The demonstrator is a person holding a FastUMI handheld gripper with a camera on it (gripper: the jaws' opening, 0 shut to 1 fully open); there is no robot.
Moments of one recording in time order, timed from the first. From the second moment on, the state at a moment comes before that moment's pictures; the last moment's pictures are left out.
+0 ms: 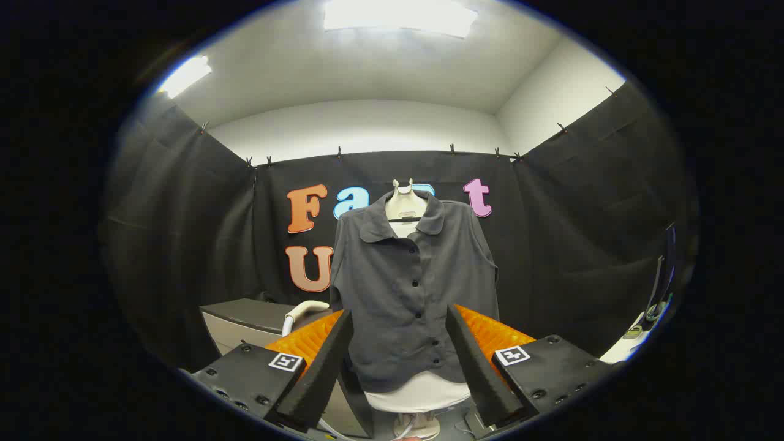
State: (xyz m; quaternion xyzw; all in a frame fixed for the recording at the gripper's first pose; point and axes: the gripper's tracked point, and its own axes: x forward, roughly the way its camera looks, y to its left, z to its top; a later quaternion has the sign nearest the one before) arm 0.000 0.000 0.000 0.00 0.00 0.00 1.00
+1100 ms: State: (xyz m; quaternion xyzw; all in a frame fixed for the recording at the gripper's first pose) arm 0.005 0.020 -0.012 -0.01 0.01 0.00 1.00
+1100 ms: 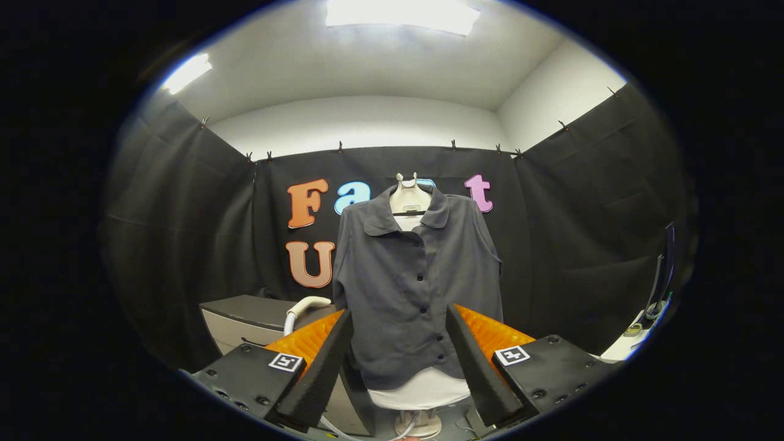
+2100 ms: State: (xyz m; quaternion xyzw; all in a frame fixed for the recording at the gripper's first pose) arm 0.156 0.199 -0.005 0.04 0.06 0.13 0.99
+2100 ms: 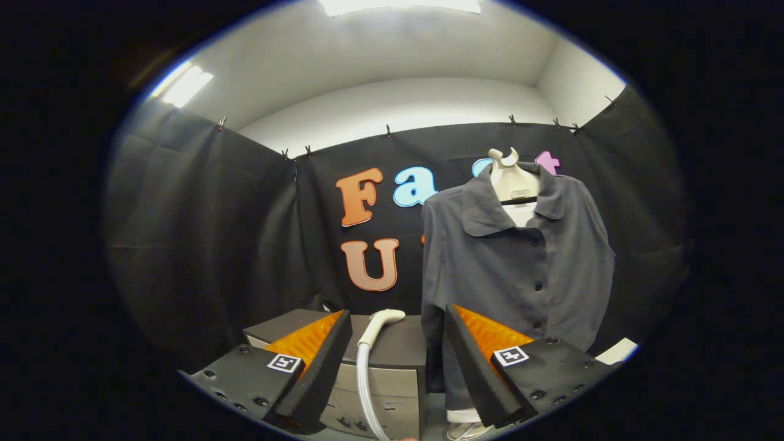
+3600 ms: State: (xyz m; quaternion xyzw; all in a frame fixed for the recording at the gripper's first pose) arm 0.420 0.332 -0.269 0.00 0.36 0.10 0.93
